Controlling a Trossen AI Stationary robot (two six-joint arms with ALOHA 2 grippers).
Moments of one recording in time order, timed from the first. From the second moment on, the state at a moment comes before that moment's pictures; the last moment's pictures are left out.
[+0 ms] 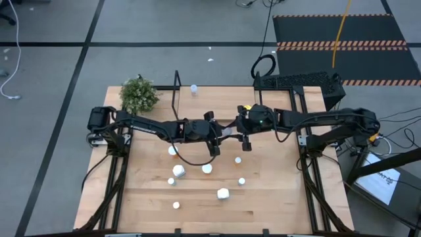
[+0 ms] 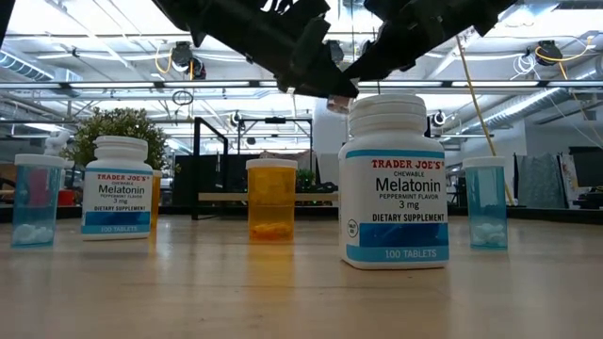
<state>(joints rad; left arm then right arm) -0.01 1.74 1.12 0.18 -0.22 0.13 -0.12 1.28 0.85 -0.07 -0.11 -0.25</state>
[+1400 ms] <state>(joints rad) -0.01 1.70 1.12 0.48 -0.23 0.08 -0.12 1.19 0.73 0.15 -0.06 -0.15</state>
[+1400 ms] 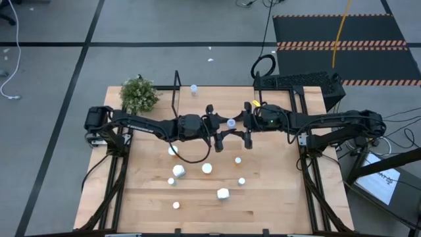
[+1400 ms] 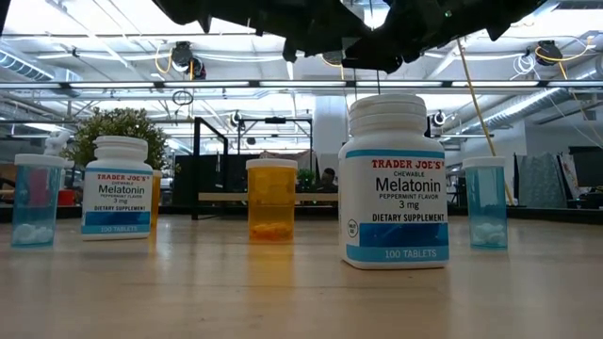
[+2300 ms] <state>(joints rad) -0.01 1.63 1.12 0.38 -0.20 0.12 -0.12 1.19 0.73 0.12 -0.05 -0.17</state>
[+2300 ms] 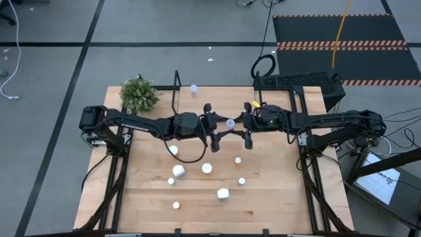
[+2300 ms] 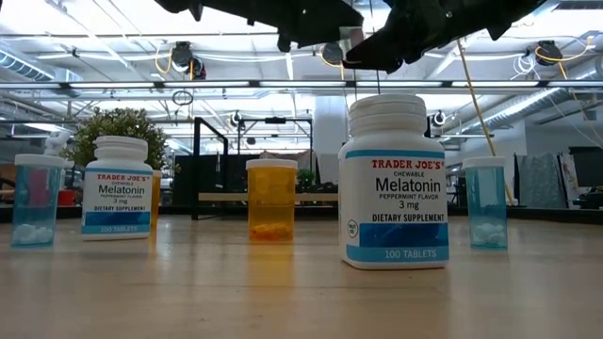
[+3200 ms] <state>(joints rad) 0.00 1.61 1.50 -0.26 -0.18 0.18 -0.13 1.19 0.73 0.13 -0.05 -0.18</state>
